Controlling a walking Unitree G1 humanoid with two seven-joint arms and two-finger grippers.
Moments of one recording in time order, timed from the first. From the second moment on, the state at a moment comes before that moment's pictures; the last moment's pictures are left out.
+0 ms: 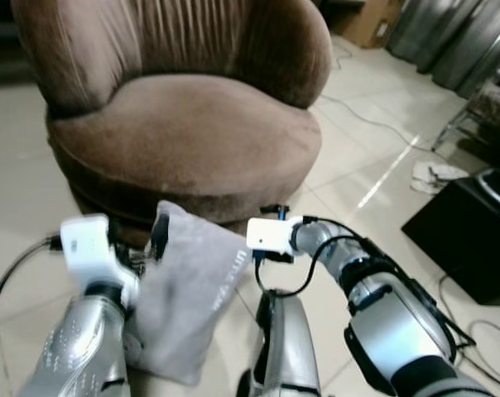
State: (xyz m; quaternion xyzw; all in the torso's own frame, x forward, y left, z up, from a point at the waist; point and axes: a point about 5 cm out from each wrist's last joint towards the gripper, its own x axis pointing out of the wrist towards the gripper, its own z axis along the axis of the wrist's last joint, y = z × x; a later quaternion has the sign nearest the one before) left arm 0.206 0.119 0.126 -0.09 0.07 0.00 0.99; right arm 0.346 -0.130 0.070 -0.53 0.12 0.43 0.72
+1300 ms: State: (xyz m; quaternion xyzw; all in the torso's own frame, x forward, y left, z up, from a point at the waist) left arm 0.128 0.222 0.073 -0.04 0.21 0.12 0.97; right arm 0.357 -0.098 0.086 -0.42 0.08 0.38 0.82
